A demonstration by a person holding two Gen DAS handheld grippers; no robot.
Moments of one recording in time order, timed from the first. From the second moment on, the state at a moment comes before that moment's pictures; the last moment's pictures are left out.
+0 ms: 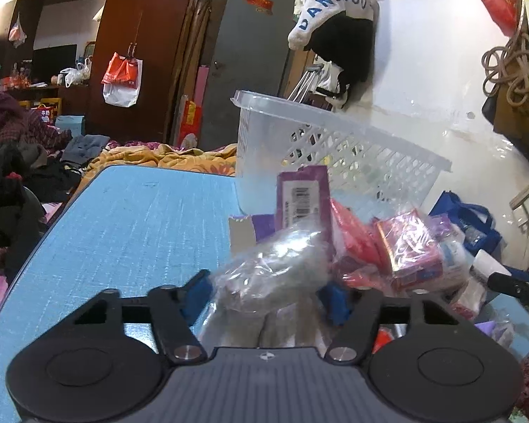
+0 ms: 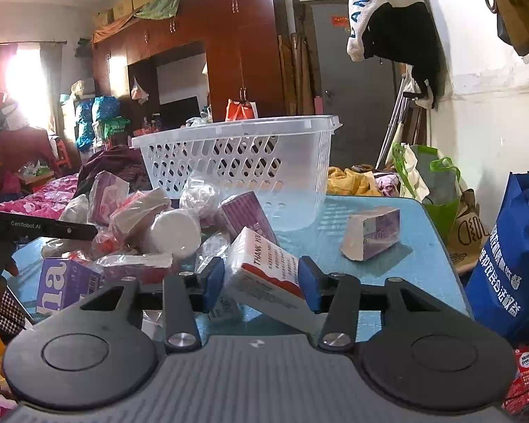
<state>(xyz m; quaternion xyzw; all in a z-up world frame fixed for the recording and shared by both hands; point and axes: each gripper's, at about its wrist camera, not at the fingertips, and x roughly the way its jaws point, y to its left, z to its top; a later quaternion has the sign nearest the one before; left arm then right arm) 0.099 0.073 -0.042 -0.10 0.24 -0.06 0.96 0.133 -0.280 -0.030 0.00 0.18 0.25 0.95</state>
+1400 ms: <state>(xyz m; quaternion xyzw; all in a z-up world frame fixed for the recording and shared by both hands) 0.082 0.050 0.002 -0.08 0.15 -0.08 0.98 0.121 -0.277 0.034 -0.03 0.10 0.26 0.96</state>
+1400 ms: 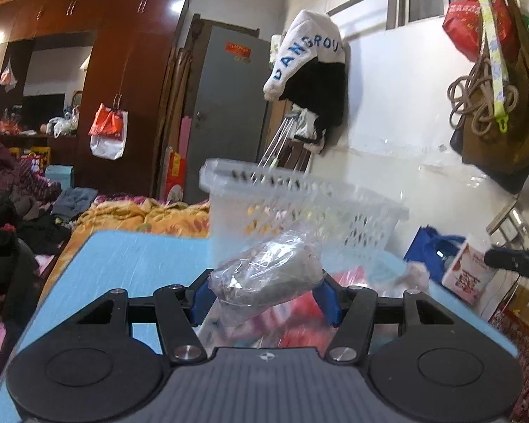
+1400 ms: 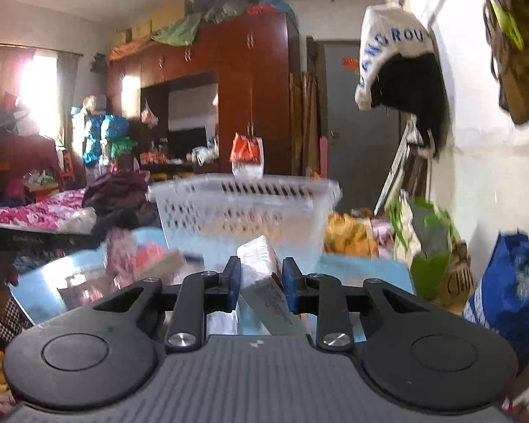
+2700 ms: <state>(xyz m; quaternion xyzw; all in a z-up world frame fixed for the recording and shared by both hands) 0.051 0.043 -0.002 -0.05 0.13 -0.01 0.99 0.109 -0.291 -0.030 0.09 0.12 0.23 0.96</state>
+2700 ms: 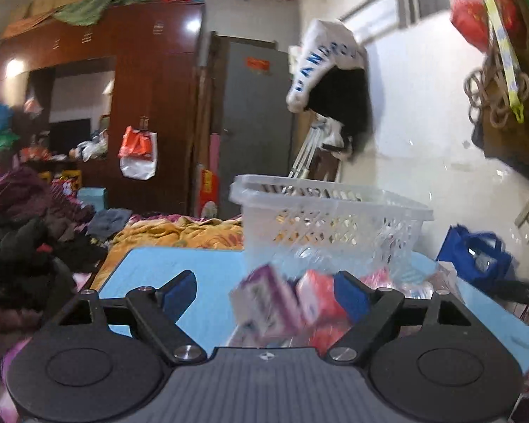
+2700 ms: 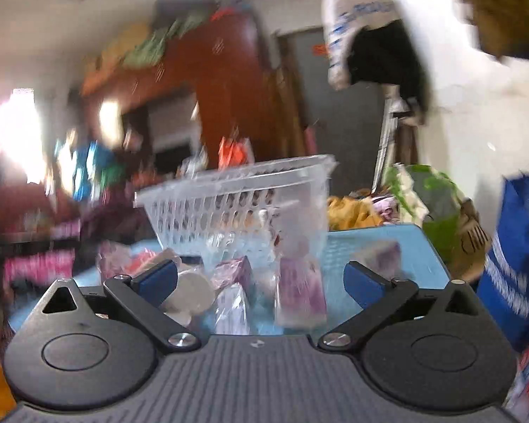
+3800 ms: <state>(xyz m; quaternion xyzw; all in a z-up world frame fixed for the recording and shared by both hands) 0.022 -0.050 -0.070 0.06 0.15 -0.13 0.98 0.080 -0.232 -0.066 -0.03 0.17 0.28 0.94</state>
